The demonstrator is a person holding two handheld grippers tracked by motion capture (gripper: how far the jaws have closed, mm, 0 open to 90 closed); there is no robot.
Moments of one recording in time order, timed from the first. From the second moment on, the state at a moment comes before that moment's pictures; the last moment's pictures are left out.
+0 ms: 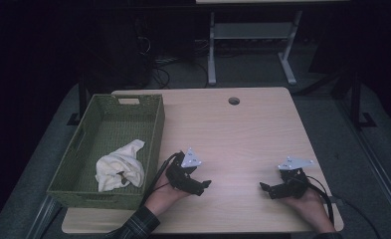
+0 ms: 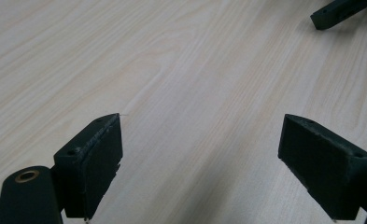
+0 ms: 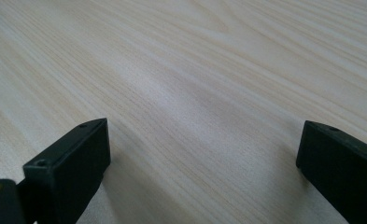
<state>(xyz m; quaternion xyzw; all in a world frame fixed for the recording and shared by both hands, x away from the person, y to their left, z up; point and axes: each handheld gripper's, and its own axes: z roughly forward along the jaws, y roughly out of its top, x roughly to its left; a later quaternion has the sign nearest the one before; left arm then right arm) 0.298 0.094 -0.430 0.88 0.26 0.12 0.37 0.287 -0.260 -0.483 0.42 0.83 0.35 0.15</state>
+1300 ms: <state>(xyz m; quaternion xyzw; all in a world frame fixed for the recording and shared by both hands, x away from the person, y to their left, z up) 0.300 0.099 -0.379 0.88 0.25 0.12 0.39 0.287 -0.260 -0.483 0.42 0.83 0.35 0.15</state>
